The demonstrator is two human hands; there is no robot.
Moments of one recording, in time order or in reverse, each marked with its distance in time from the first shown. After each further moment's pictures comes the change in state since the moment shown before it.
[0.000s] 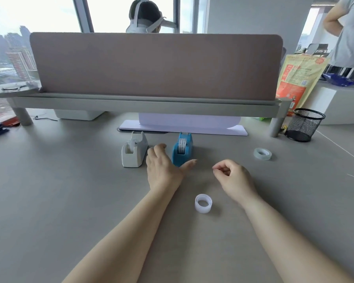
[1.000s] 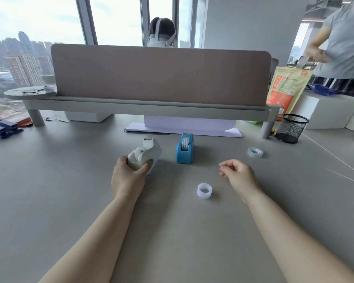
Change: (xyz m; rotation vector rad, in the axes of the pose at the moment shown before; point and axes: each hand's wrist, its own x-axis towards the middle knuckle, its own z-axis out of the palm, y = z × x) left_hand -0.019 -0.054 -0.095 -0.212 0.105 -0.200; right_hand -0.027 -0.004 -0.015 0.262 0.038 0.126
